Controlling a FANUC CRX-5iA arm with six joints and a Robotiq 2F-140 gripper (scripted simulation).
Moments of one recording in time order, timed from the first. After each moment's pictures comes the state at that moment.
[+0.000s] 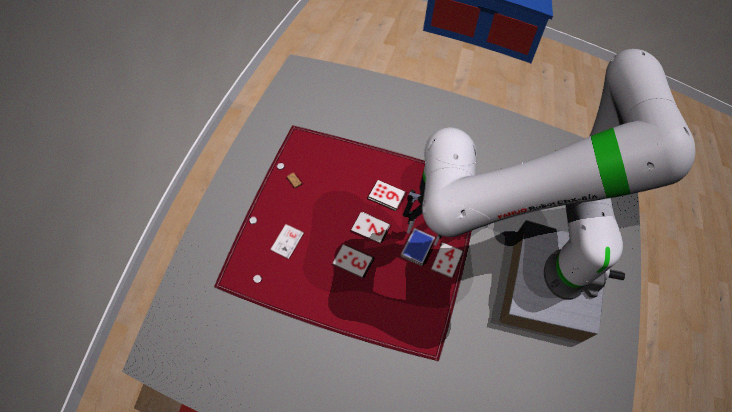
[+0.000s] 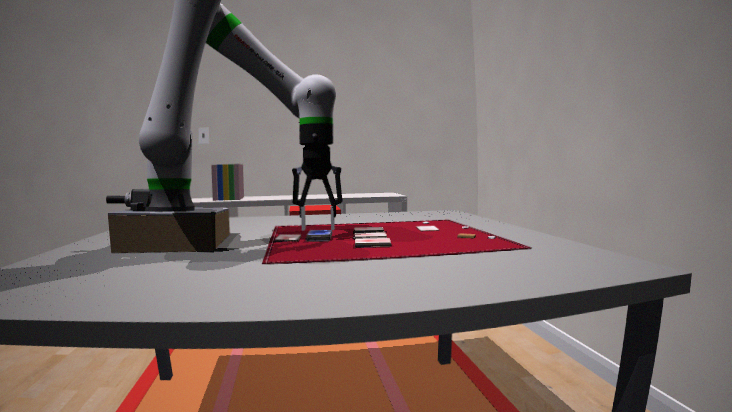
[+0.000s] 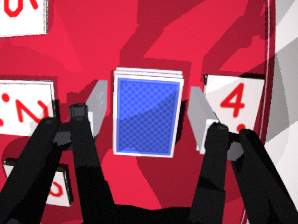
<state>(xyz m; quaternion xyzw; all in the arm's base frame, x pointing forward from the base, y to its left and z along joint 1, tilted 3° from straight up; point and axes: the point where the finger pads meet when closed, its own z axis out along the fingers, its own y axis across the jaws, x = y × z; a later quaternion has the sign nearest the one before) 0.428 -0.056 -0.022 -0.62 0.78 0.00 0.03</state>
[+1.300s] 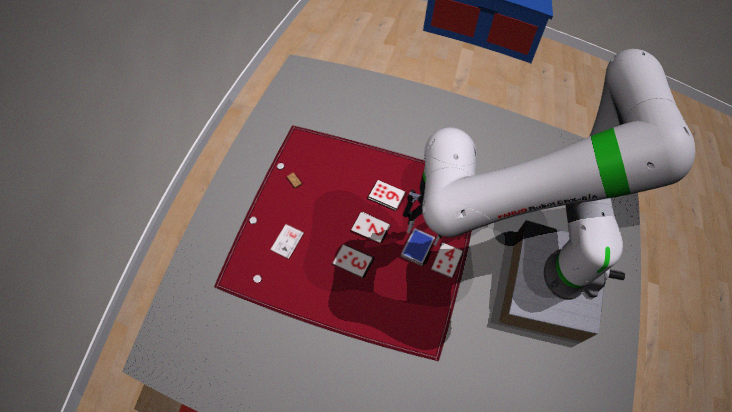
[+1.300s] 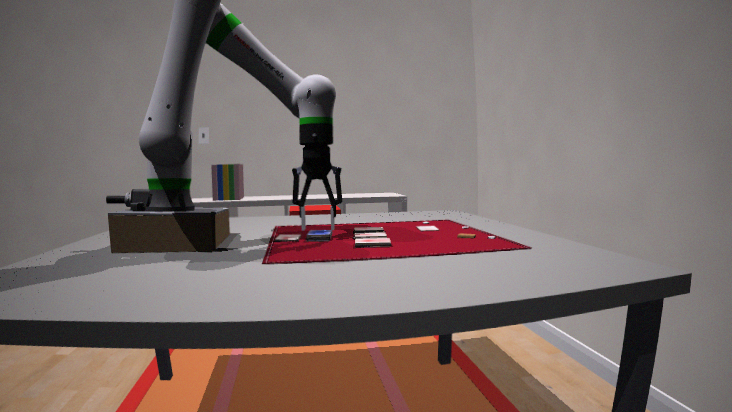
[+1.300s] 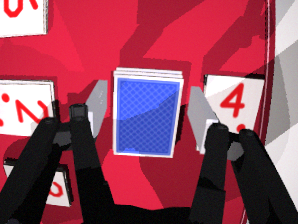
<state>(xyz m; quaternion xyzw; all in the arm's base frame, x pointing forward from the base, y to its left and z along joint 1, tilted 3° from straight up) 0.428 -0.056 -0.022 -0.62 0.78 0.00 0.03</state>
